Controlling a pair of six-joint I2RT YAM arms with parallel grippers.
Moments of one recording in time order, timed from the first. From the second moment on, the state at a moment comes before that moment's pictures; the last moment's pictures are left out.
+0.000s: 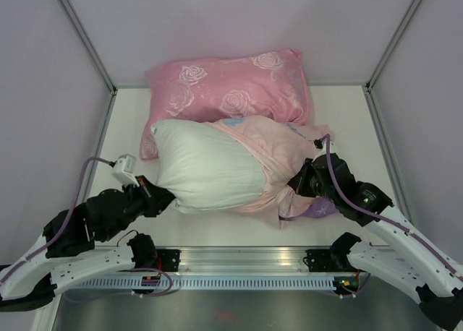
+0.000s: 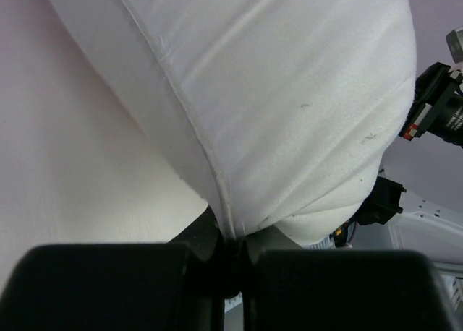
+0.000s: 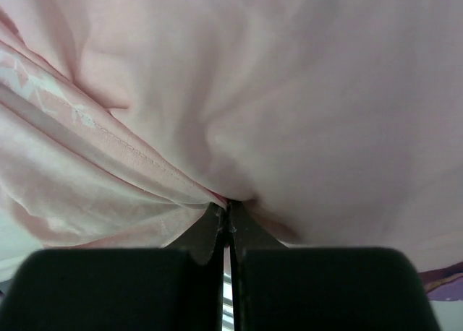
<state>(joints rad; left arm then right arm) -1.10 0.46 0.98 -0.94 -0.49 -0.93 0.67 0.77 0.83 -0.72 0.13 0.72</state>
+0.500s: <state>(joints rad) -1.10 0.30 0.83 -0.84 -0.31 -0.82 0.67 0.96 1.14 -0.77 -0.07 0.55</state>
